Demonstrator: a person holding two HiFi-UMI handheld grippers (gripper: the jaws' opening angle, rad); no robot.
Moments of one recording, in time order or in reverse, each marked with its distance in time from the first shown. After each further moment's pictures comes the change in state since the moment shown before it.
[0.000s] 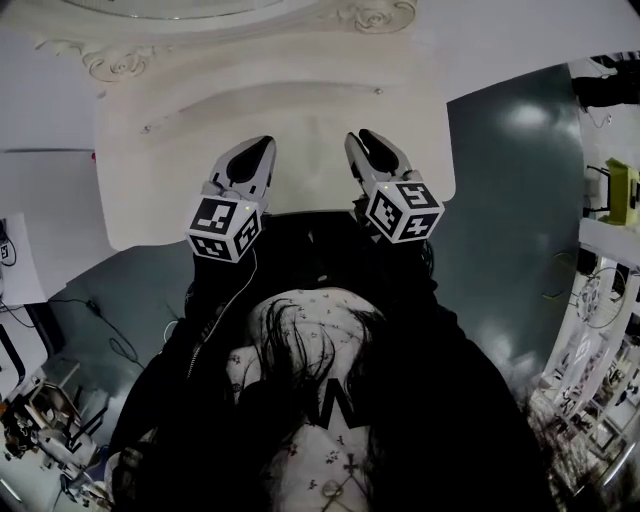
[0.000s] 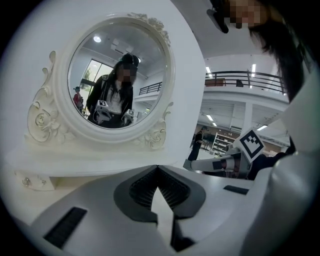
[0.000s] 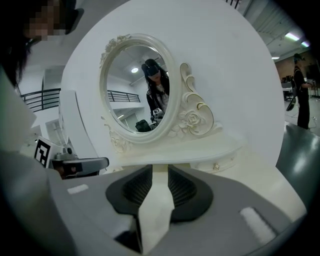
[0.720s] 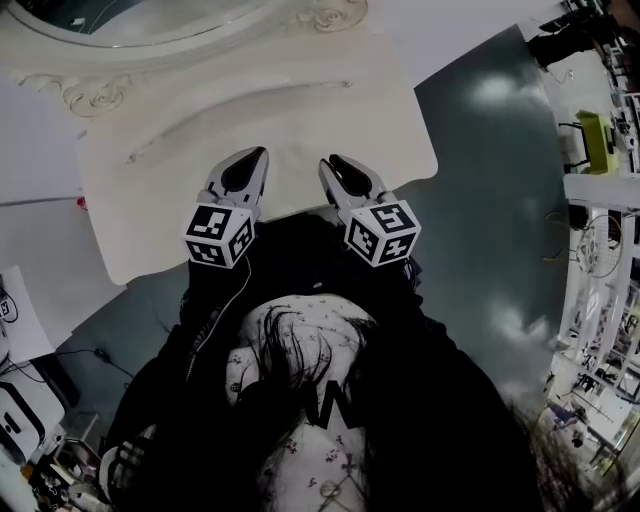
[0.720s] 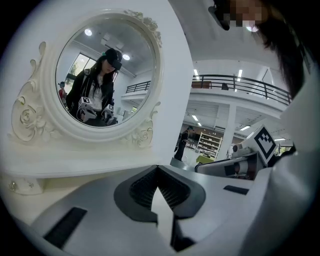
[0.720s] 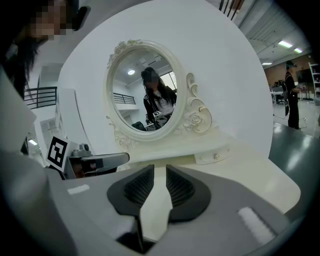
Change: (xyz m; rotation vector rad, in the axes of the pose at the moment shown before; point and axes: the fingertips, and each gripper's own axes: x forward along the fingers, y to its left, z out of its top) left arm -0.009 -0.025 -0.004 0.046 0.009 -0.168; right arm -0.048 0.053 -0.024 0.009 -0.036 -0.067
